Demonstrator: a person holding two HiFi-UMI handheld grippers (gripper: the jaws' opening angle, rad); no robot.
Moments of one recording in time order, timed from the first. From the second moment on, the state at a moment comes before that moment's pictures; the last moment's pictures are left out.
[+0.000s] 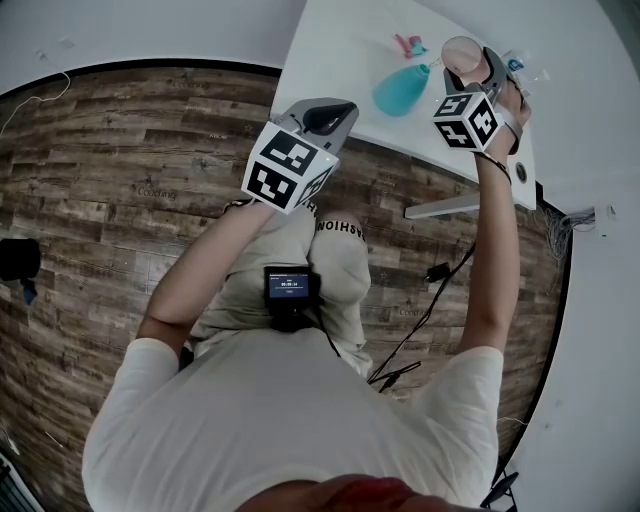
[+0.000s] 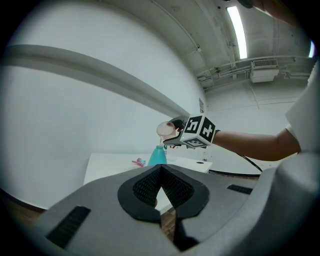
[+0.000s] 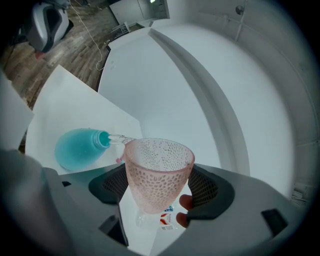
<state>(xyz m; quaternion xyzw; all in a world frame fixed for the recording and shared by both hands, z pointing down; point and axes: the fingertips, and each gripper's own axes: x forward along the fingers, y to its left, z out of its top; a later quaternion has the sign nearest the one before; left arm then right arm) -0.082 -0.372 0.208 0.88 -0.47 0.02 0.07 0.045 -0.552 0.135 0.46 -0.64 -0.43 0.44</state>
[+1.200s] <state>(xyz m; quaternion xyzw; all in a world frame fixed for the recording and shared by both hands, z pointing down) -0.085 -0.369 0.204 0.88 -0.47 0.02 0.07 0.045 -0.551 0.113 0.47 -0.60 -0.47 0.44</state>
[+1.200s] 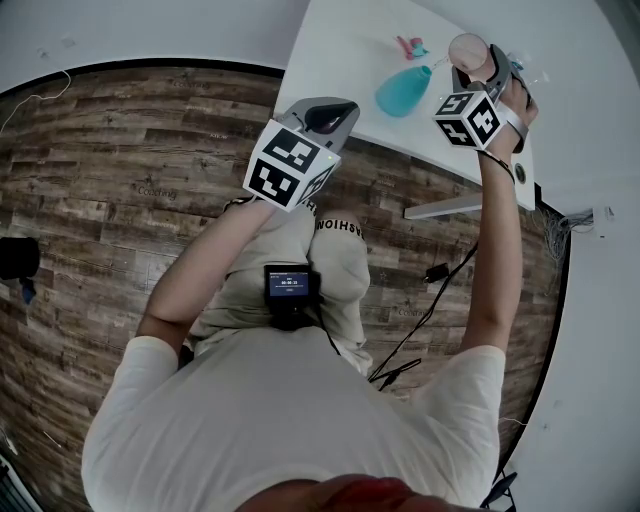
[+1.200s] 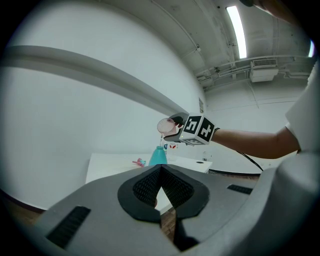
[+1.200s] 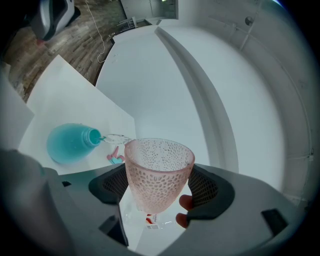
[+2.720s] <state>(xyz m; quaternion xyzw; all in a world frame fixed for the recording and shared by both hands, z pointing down) -0.090 -0.365 0.208 0.88 -0.47 0.03 0.07 0.038 -0.545 0.096 0.47 -0.55 -0.53 0.44</state>
